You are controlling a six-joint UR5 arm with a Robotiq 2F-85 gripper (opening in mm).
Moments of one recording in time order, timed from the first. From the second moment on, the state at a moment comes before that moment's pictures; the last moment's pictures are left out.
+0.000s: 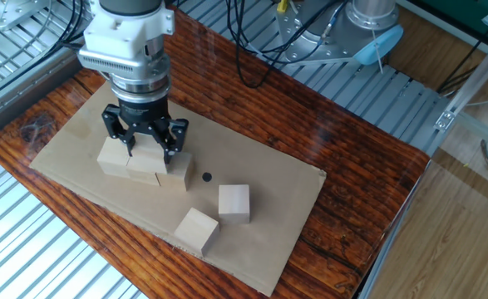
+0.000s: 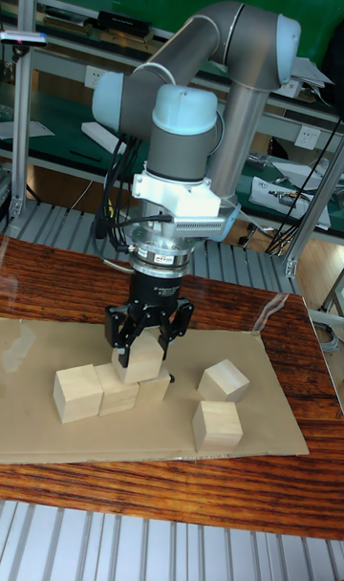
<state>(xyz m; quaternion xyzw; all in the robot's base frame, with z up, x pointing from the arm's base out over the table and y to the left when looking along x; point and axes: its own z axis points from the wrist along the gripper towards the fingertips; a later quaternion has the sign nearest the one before) 0.597 -0.013 0.106 -0.23 0.97 0.02 0.10</state>
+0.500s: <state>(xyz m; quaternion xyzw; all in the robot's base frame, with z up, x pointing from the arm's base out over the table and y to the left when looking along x) 0.594 -0.012 0.103 -0.23 0.97 0.02 0.09</state>
